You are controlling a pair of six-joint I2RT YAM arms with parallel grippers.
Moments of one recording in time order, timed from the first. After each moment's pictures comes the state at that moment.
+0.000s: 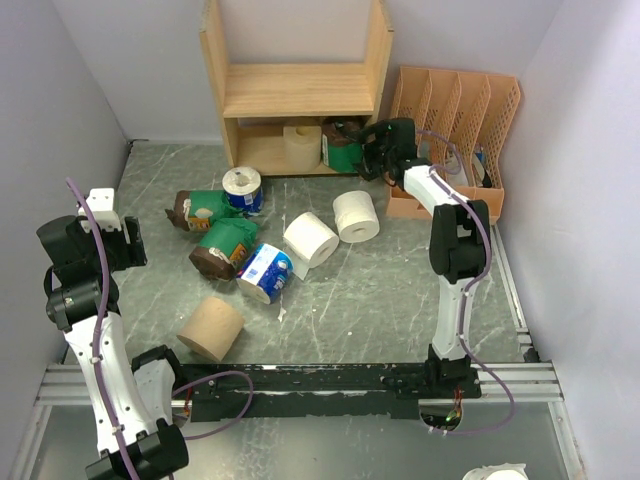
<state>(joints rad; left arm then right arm) 0.45 0.72 0.95 -0.72 0.25 0.22 0.19 2.13 1.71 -0.06 -0.23 1.36</state>
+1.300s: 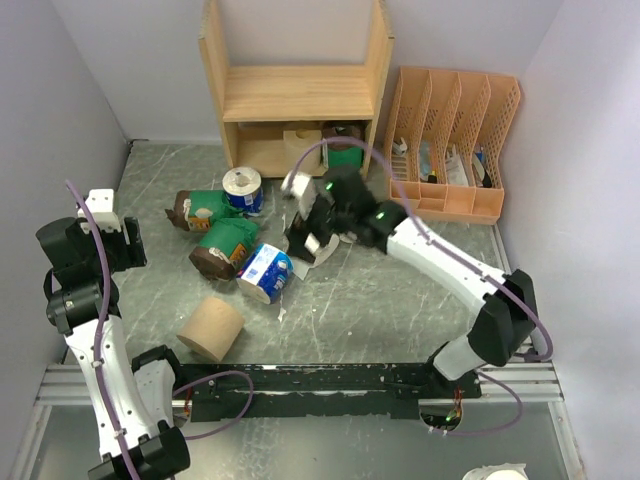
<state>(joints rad) 0.46 0.70 0.94 -0.72 0.25 0.22 0.67 1.52 1.36 -0.44 -0.46 -0.25</state>
